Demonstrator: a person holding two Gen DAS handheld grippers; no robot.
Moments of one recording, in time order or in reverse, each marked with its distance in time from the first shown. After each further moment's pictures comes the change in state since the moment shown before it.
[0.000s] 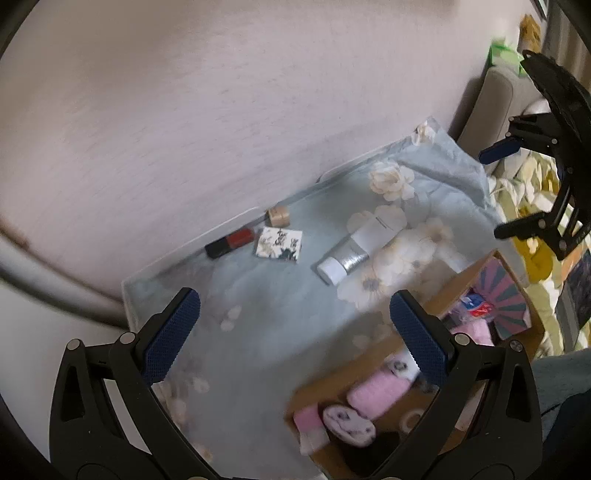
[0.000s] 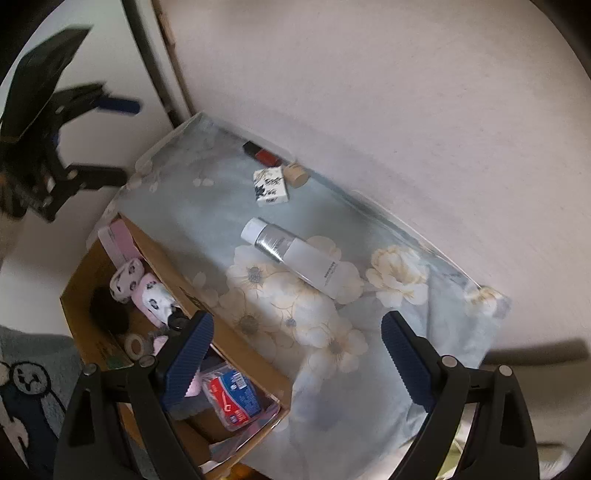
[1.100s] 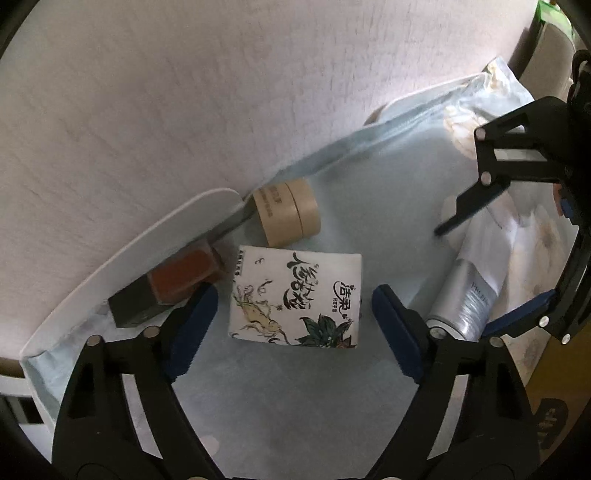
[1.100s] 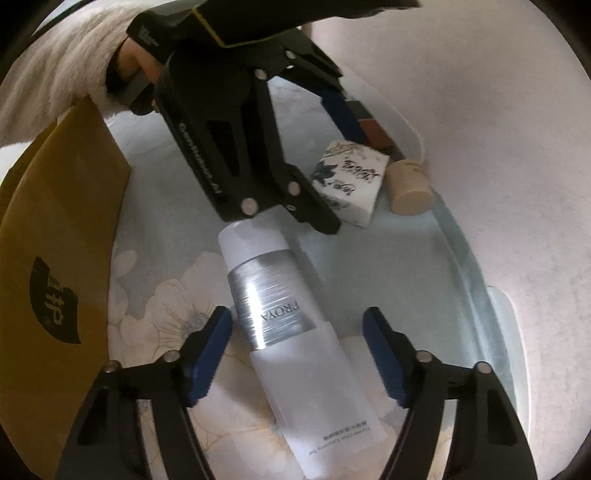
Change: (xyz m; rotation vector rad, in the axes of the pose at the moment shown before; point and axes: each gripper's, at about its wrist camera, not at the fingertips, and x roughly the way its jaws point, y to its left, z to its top) left arm 0.226 0.023 0.010 -0.001 0.106 -0.055; right arm 0.182 0.006 0.038 -0.649 -0.086 0.264
